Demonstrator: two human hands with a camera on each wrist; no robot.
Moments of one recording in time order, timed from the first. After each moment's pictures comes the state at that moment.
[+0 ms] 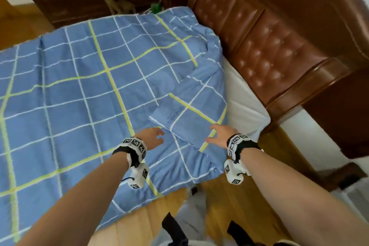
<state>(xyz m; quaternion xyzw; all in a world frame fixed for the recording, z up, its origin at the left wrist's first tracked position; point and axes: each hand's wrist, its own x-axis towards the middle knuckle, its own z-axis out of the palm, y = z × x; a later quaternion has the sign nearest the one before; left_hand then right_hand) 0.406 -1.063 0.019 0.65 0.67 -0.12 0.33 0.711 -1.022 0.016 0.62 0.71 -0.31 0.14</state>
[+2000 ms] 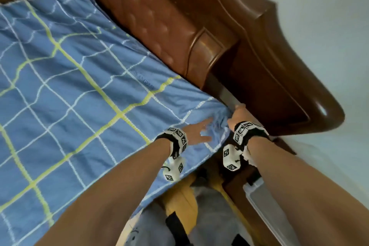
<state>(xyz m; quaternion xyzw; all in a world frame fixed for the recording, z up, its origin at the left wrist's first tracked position) 1.126 -0.836 -0.071 0.67 0.47 -0.17 0.55 1.319 -0.842 -0.054 0.83 0.40 -0.40 0.02</state>
